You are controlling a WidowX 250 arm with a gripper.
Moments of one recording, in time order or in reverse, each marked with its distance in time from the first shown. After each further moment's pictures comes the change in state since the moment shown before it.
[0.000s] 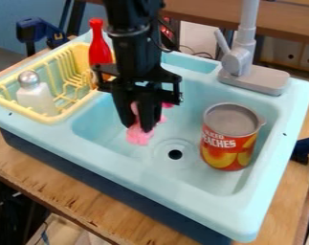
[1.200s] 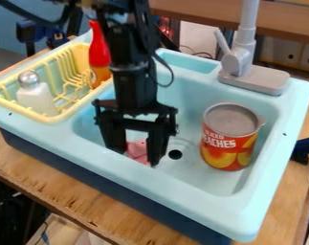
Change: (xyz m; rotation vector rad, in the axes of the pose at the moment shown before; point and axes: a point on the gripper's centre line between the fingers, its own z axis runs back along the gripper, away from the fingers) arm -0.013 0.003 -0.035 -0.046 0.159 0.067
